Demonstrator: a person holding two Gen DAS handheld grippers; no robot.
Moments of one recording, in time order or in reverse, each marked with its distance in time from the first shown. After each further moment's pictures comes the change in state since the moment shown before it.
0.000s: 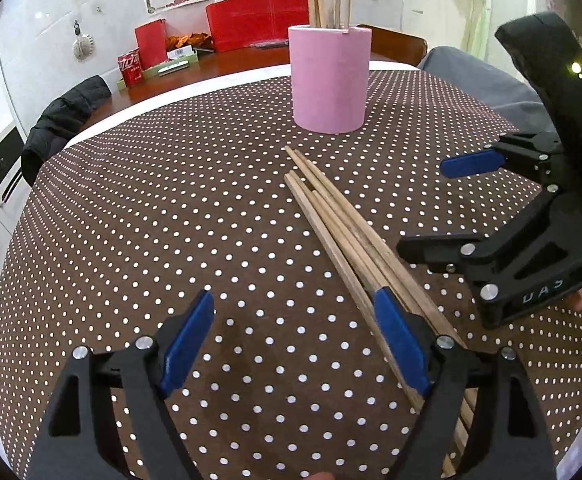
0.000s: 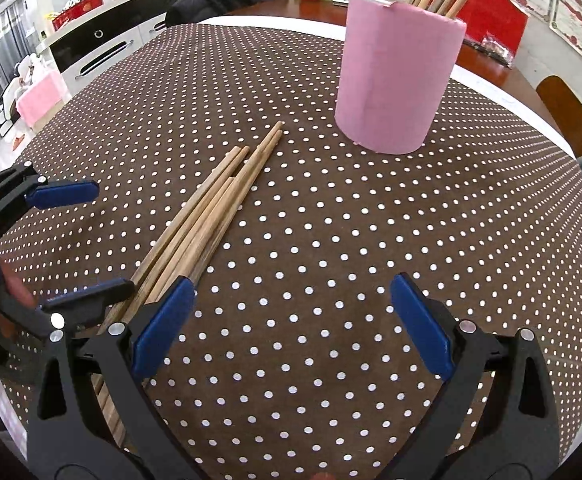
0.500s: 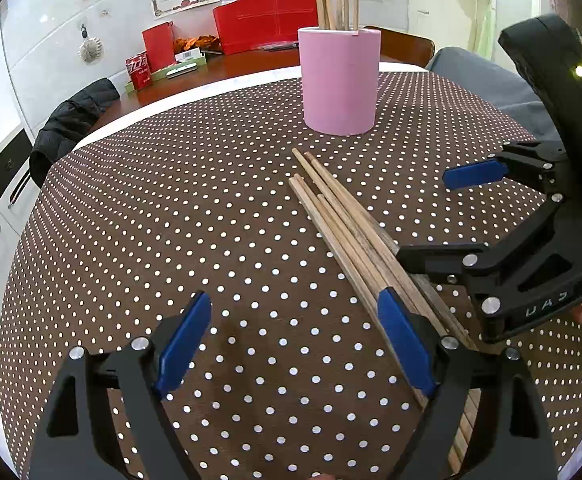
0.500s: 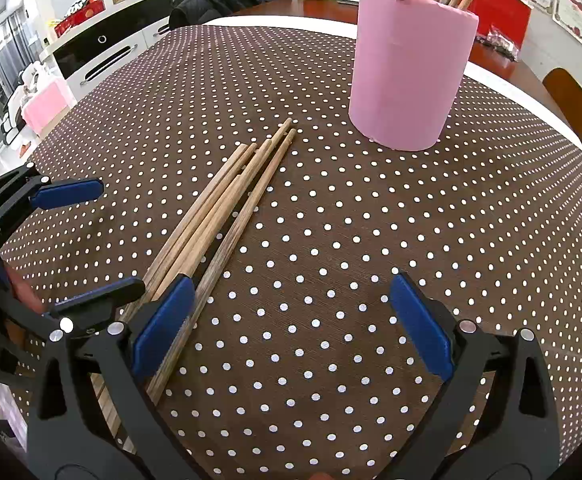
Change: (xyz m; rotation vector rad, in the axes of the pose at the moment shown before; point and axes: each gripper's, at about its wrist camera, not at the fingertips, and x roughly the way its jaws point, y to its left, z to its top) left arm -0.001 0.005 -0.001 -0.016 -0.001 0.031; right arm 0.015 0.013 0.011 0.020 -0.003 0.026
